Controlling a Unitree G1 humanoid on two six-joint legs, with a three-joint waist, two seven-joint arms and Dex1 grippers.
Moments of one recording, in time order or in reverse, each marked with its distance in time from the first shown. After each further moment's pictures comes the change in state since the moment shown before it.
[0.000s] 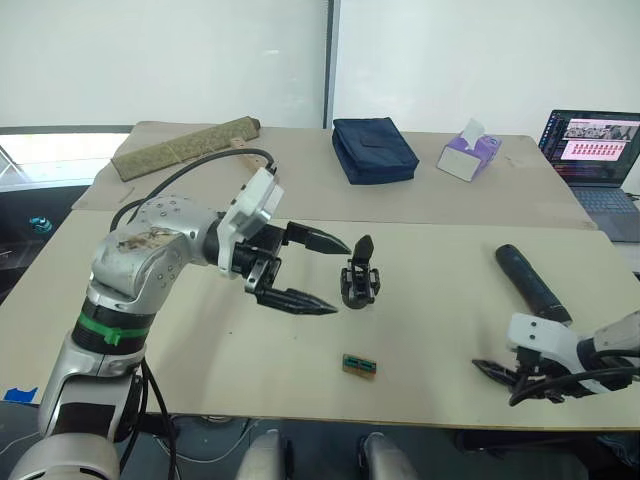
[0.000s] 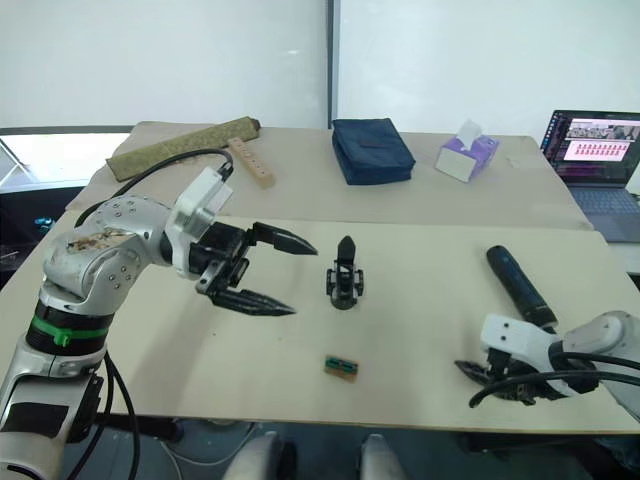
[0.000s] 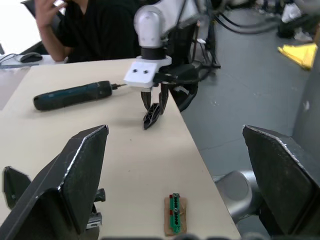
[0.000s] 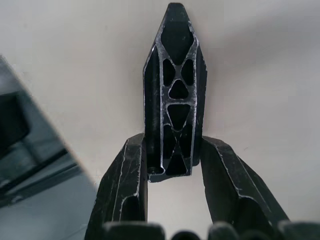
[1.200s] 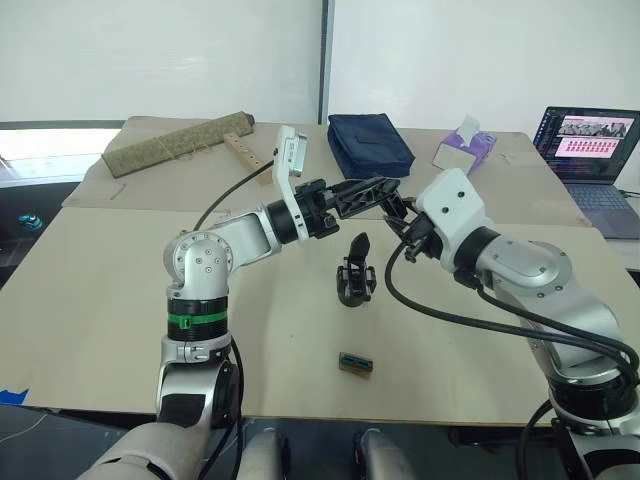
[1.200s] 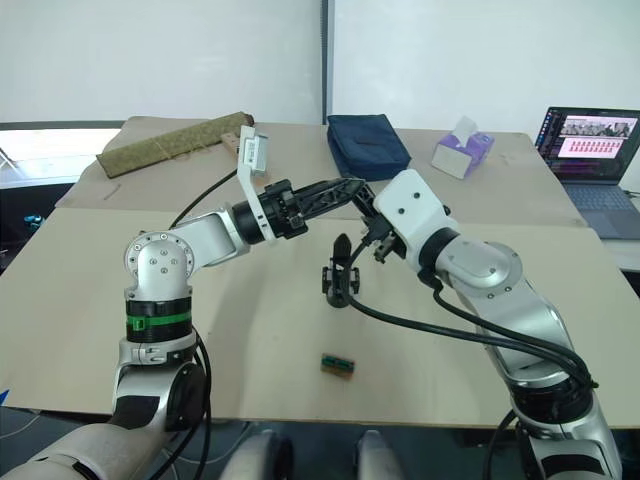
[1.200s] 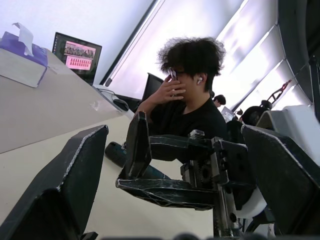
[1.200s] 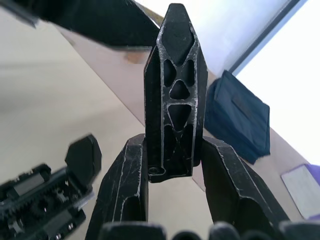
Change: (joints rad) left arm -0.033 -0.507 0.317 0.103 -0.241 0.385 0.910; right arm -0.655 0.695 0.175 -0.283 -0.072 0.247 -0.663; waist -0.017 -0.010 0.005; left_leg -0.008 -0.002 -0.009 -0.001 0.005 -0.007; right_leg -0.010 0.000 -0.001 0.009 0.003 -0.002
